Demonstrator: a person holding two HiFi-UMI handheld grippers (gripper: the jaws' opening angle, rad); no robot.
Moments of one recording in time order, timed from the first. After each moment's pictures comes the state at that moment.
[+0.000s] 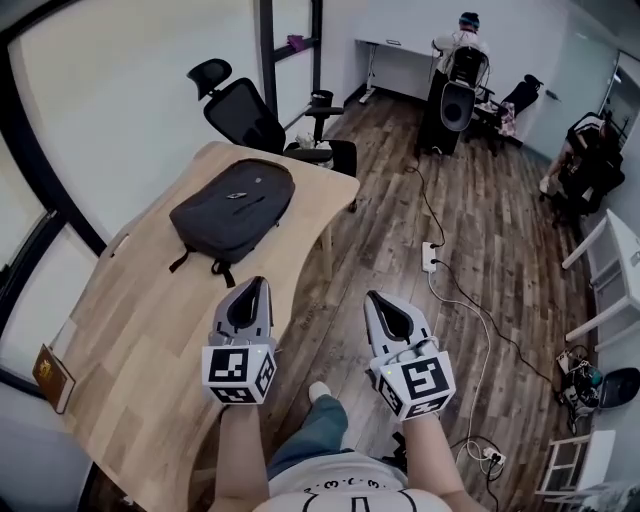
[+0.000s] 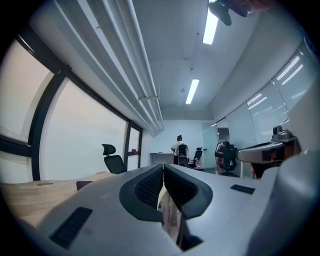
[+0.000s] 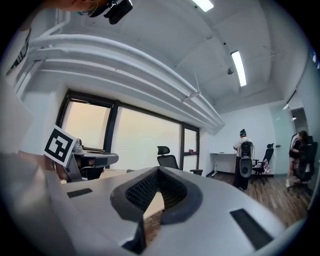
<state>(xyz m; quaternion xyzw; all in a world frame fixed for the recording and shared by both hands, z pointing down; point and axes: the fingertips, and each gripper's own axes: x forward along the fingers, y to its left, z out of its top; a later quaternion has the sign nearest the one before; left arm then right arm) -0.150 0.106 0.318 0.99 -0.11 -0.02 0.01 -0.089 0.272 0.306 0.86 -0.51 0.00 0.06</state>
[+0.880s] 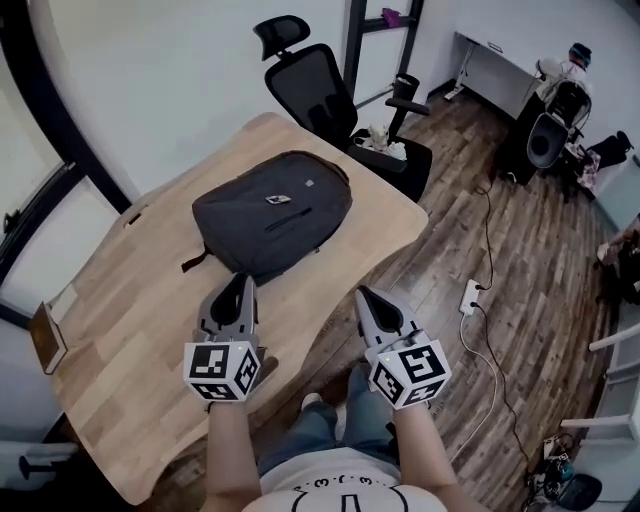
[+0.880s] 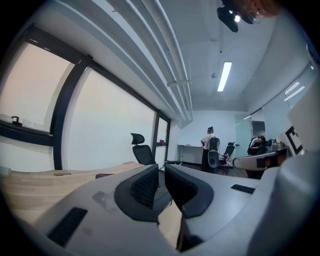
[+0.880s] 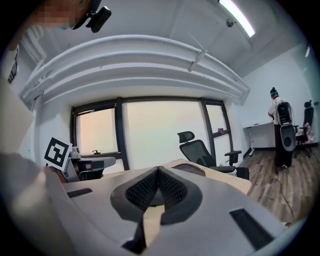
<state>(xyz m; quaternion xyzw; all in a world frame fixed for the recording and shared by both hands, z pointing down) -0.063 -0.055 0.359 0.96 -0.27 0.03 0.06 0.067 0.081 0.359 0.75 -0.65 0.10 0.00</state>
